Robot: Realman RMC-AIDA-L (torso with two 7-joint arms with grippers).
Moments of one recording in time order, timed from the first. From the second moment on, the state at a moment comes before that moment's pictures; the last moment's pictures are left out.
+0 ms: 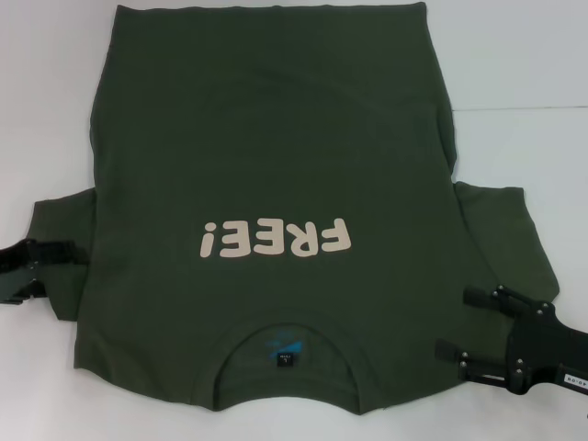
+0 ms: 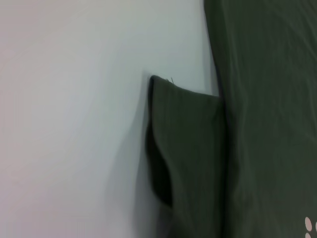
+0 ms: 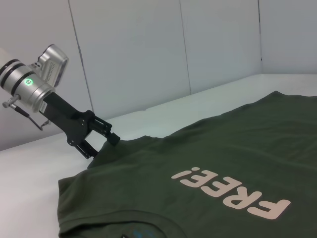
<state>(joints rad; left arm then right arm) -0.63 -1.96 0.34 0.62 2.61 1.26 -2.54 0.32 2.09 -0.53 -0.46 -1.97 -1.54 0.94</state>
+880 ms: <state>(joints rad) -0.63 -1.97 0.35 0.62 2.62 1.22 -2.53 0.33 2.09 -0.53 -0.46 -1.97 -1.55 0.94</state>
